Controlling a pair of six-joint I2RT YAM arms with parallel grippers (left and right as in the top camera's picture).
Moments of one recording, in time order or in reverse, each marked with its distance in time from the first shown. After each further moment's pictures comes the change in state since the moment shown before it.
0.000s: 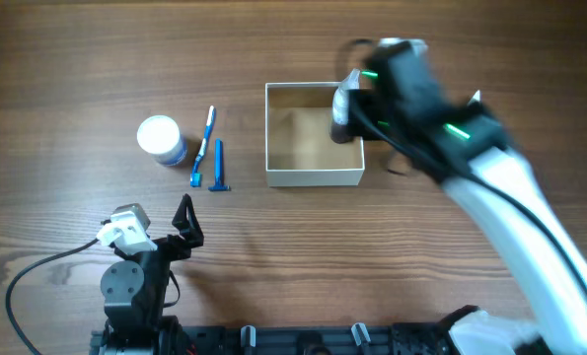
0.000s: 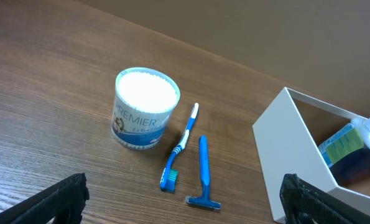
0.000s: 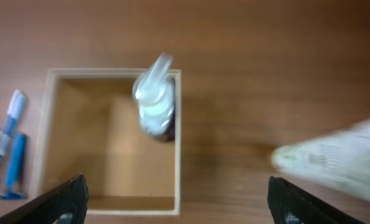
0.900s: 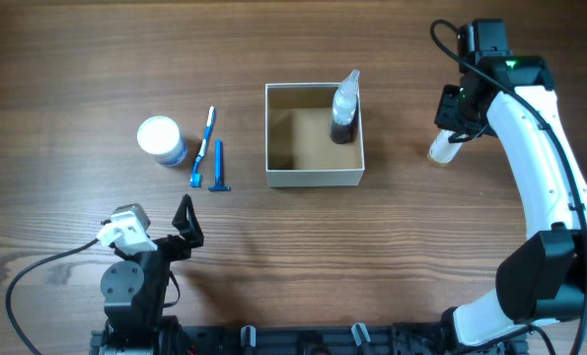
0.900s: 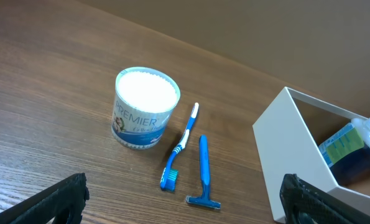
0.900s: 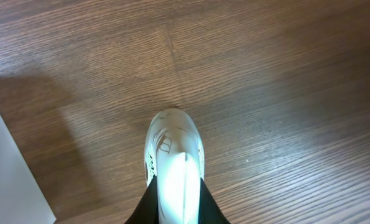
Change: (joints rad) left arm 0.000 0.000 0.000 -0.001 0.000 0.000; right arm -0.443 0.327 -0.012 -0.102 -0.066 -0.063
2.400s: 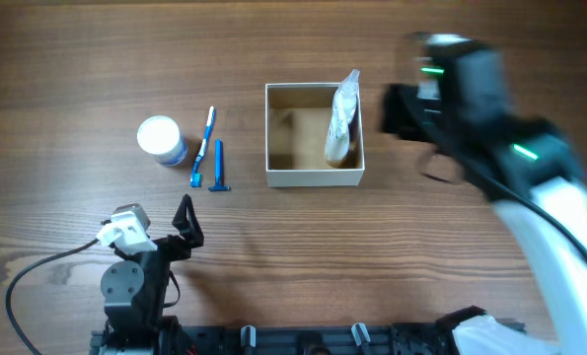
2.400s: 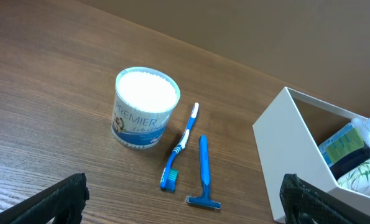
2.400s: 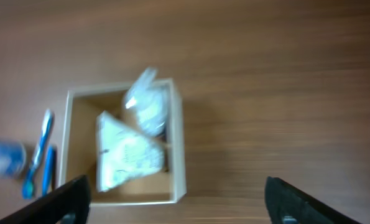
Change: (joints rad) left arm 0.000 0.000 0.000 0.000 0.000 0.000; right arm 0.301 -0.407 -0.003 0.082 -0.077 0.093
